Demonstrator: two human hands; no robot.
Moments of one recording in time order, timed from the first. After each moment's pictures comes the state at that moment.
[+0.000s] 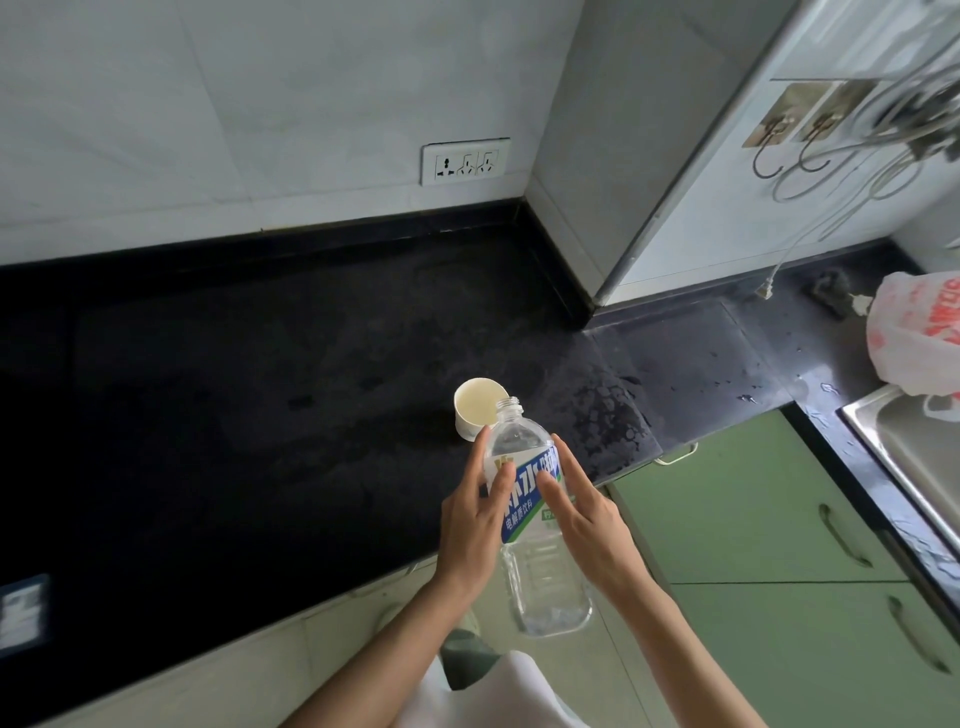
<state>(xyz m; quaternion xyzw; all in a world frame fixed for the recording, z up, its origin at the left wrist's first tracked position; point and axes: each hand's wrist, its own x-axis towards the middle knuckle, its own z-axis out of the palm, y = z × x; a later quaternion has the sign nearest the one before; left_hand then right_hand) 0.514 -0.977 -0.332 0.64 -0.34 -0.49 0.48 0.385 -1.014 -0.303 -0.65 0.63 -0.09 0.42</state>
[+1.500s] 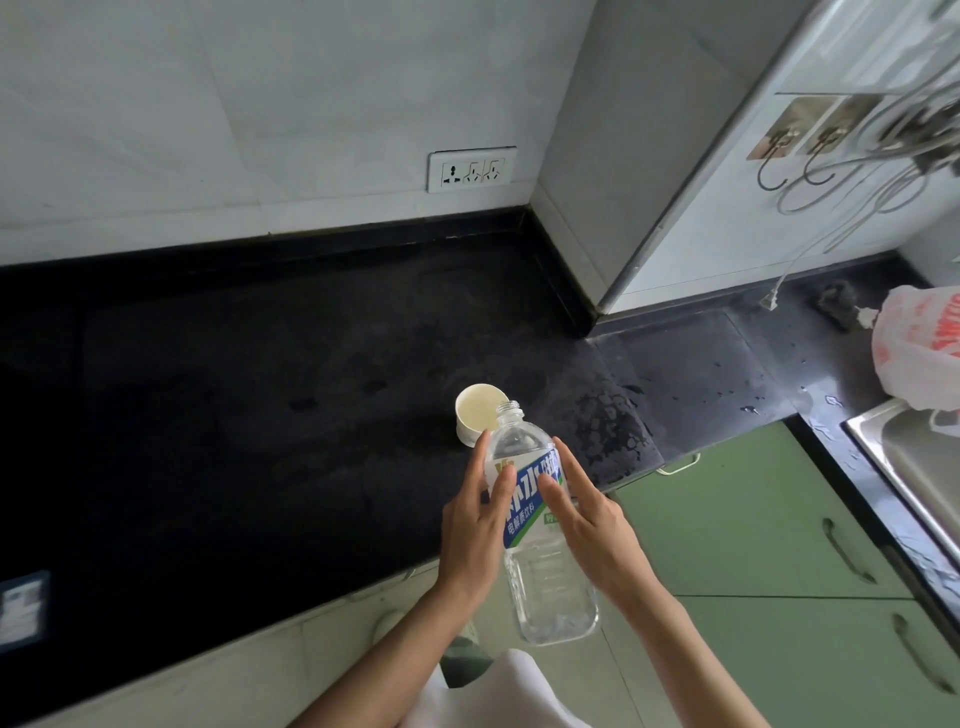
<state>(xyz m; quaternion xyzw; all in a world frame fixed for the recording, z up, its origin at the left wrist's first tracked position) 0.511 -0.978 -0.331 0.65 -0.33 -0.48 0.49 0.384 -1.020 -0.290 -0.66 0.63 -0.07 0.41</state>
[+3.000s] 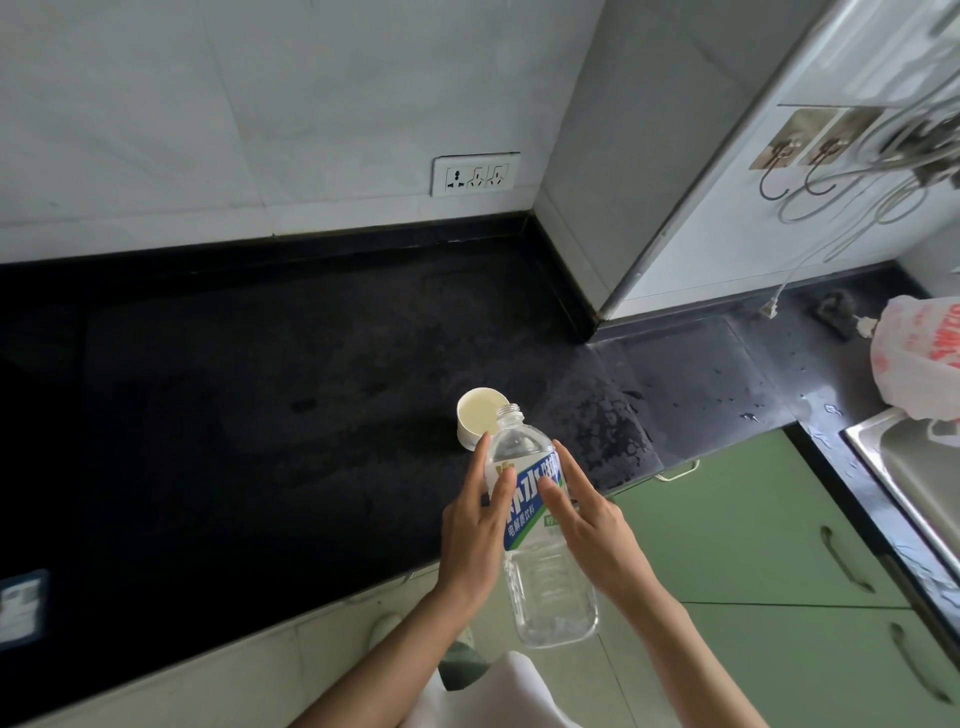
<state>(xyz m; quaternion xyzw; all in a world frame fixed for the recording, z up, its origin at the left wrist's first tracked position) 0.511 -0.979 -0.332 0.64 -0.32 -0.49 0.49 0.383 -1.025 -0.294 -0.67 0.62 -0.08 0.41</state>
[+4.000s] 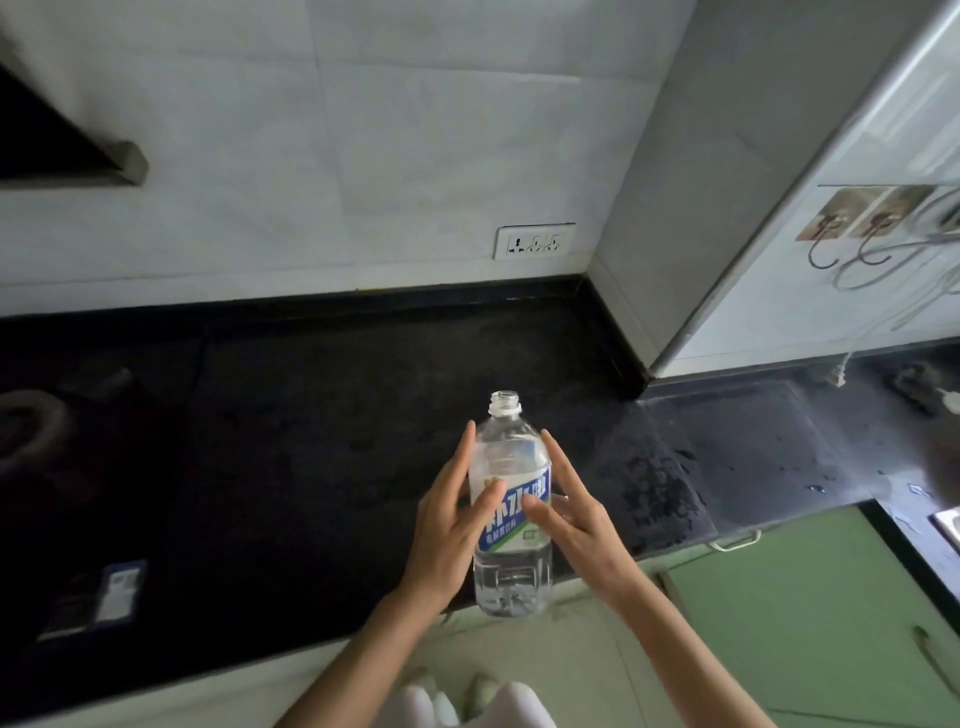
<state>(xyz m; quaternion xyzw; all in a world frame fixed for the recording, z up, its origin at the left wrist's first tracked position) 0.581 -0.967 -0.302 0.60 -0.37 -0.40 0.59 0.429 -1.041 -0.286 -0.70 0.38 -0.21 0.57</state>
